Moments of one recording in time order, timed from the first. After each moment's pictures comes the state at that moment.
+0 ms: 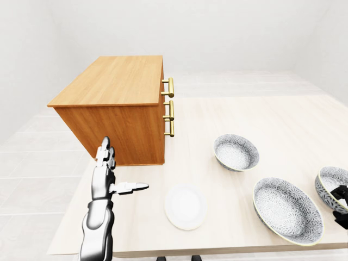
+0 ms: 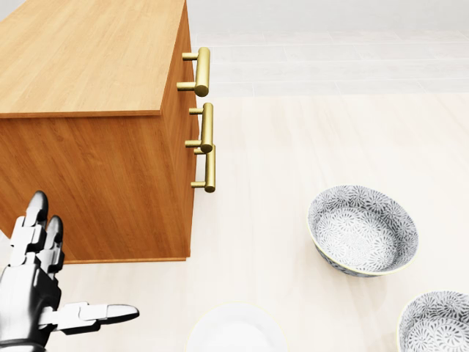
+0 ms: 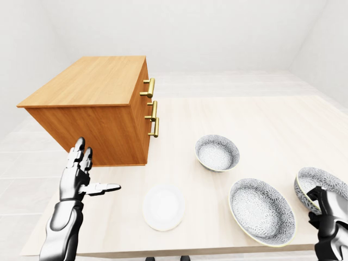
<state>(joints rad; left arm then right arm) 0.12 0.04 0.18 -0.15 -0.01 -0.06 -0.08 0.05 -0.66 -0.52 0.63 -0.84 0.09 -0.07</state>
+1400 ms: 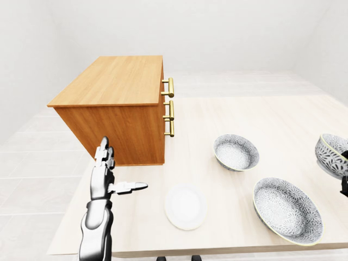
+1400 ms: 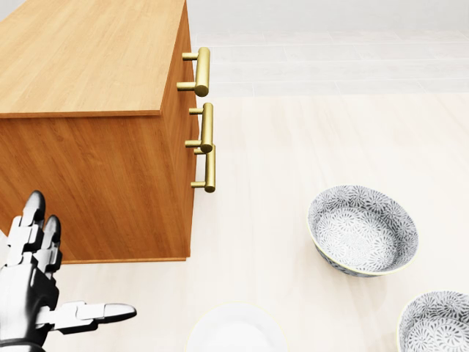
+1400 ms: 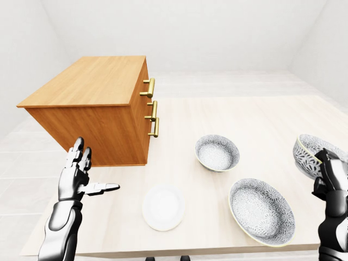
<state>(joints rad) 0.11 0.05 0.19 -0.14 -0.02 -0.06 -0.09 0.02 -0.60 -0.66 0.16 -0.98 0.09 0.21</state>
